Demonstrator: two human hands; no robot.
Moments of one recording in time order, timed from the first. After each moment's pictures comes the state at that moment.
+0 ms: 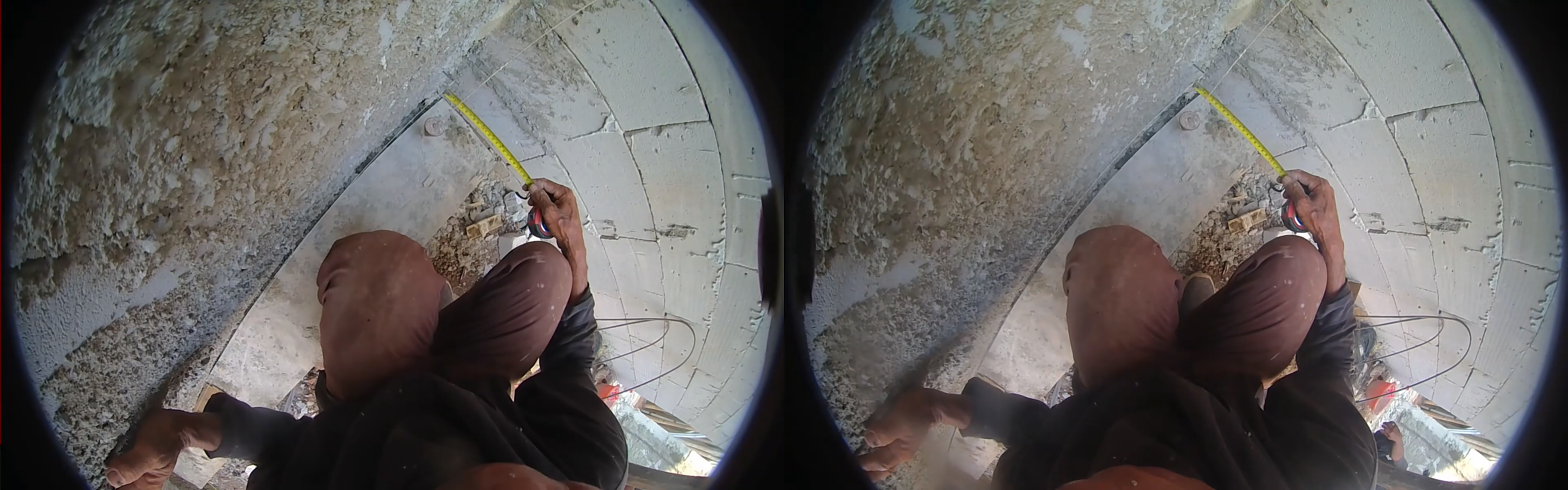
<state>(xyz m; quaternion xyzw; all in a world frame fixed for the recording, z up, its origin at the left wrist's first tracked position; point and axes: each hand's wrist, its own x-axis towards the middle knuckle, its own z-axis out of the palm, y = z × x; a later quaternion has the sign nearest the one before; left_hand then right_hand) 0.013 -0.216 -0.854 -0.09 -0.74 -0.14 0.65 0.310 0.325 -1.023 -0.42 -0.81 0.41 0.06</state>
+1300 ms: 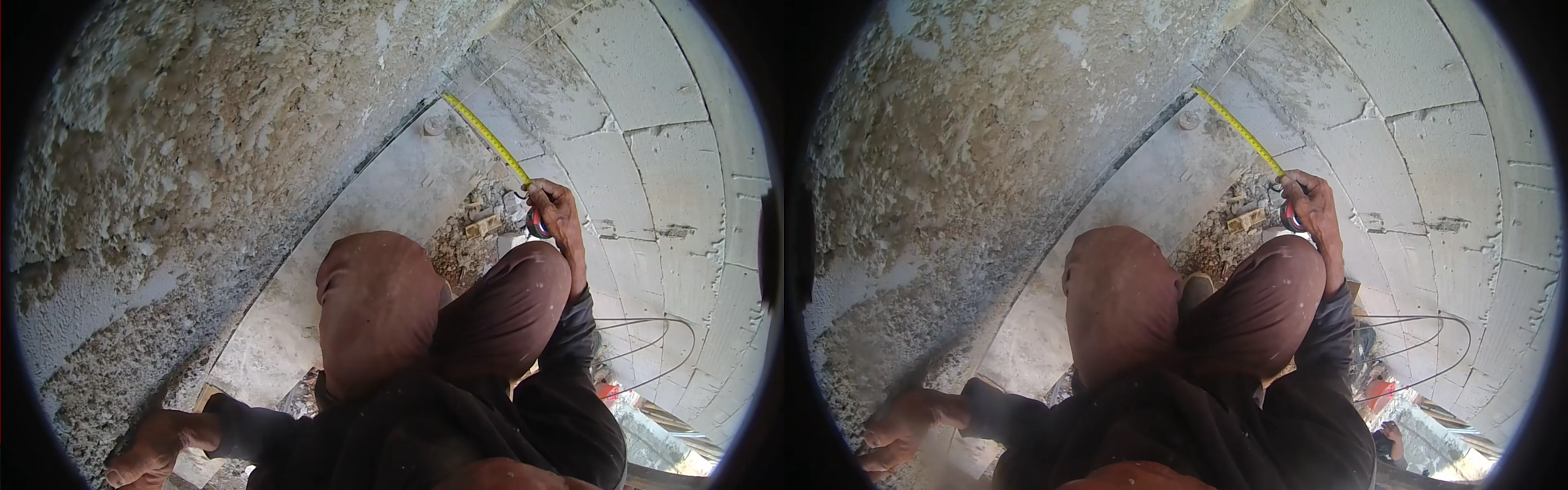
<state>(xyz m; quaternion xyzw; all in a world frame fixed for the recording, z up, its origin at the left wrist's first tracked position) 0.024 -0.212 -0.872 -0.10 -0.75 -0.15 0.64 0.308 0.322 -1.020 -0.42 -0.81 0.41 0.05</state>
